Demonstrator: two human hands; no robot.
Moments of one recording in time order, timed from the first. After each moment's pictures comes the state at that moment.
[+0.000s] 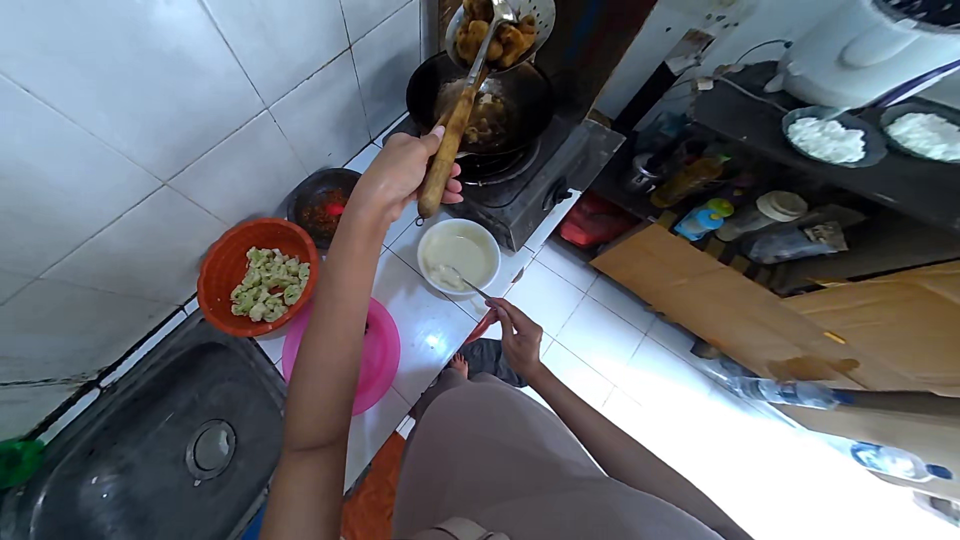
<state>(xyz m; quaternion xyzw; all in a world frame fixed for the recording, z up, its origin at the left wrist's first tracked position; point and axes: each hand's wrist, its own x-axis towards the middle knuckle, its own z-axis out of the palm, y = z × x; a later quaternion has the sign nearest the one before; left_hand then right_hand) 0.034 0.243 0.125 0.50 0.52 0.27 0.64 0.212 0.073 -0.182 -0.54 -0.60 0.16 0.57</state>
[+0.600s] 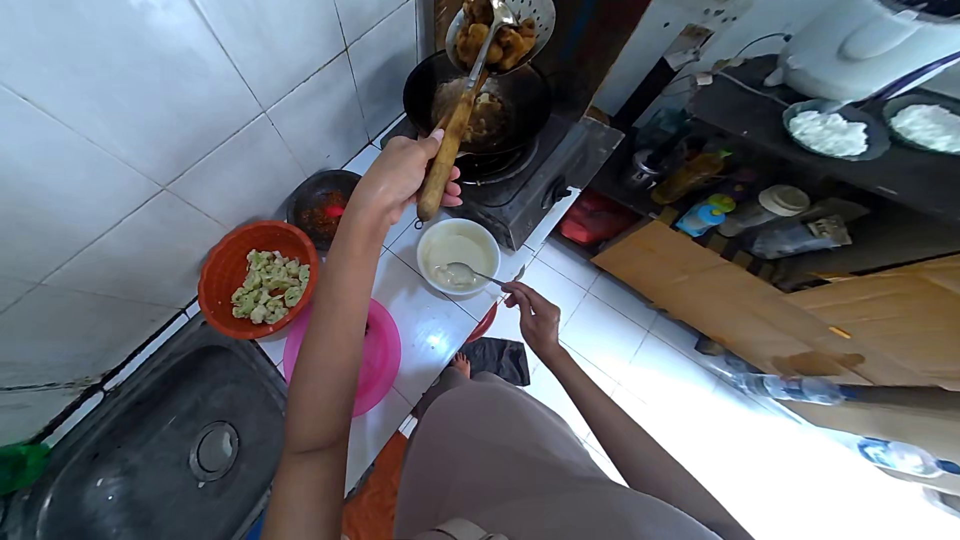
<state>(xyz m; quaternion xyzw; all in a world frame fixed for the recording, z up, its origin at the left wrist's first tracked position) 0.036 0.242 0.124 0.51 0.51 0.27 0.64 0.252 0.094 -0.179 -0.54 -0.62 0.16 0.54</state>
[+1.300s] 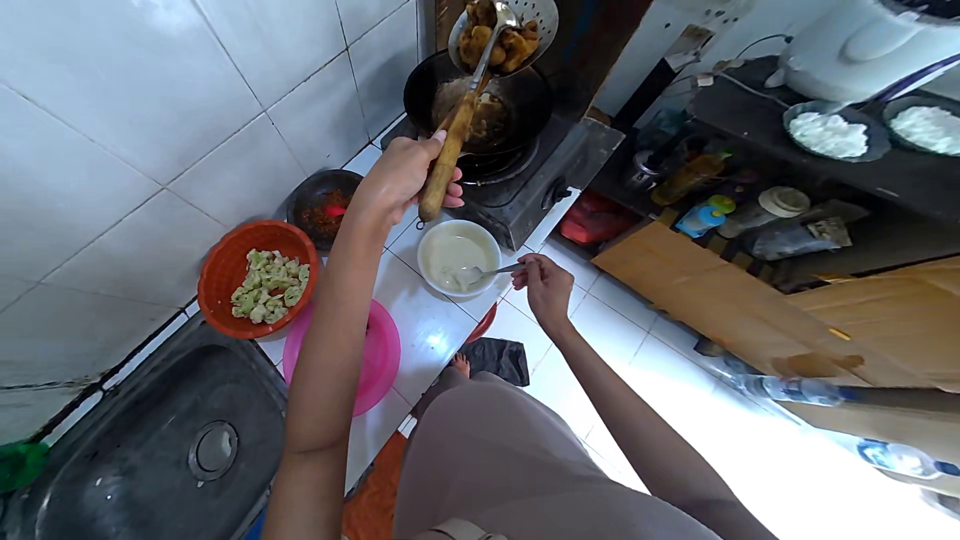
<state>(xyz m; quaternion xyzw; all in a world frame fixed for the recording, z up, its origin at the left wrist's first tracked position) 0.038 0.243 0.123 0.51 0.51 0.26 0.64 0.250 0.127 -0.116 -0.68 -0.49 0.23 0.49</state>
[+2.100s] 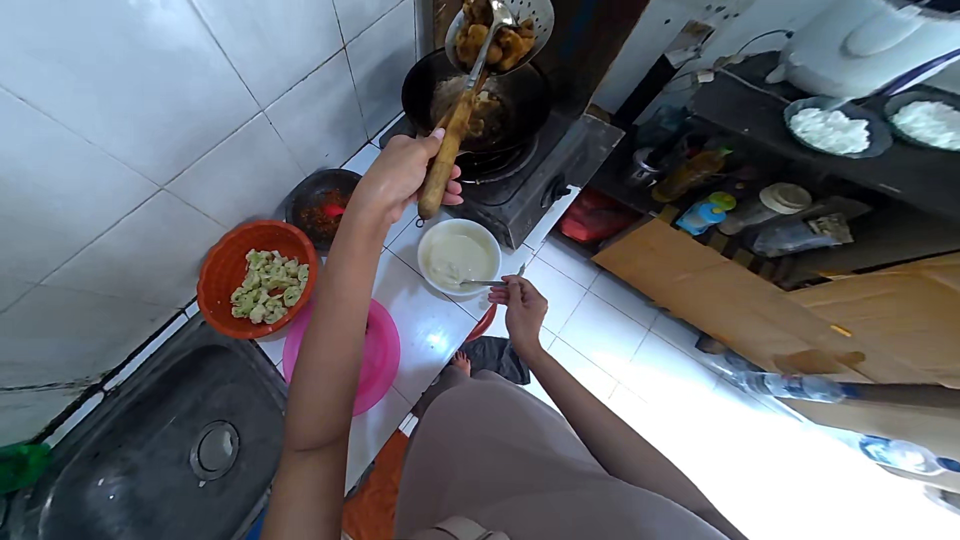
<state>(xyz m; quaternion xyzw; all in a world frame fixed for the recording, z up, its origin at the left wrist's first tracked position) 0.041 0.243 0.124 0.51 0.52 0.26 0.64 0.203 0.107 -0.141 -0.66 -0.33 0.32 0.60</state>
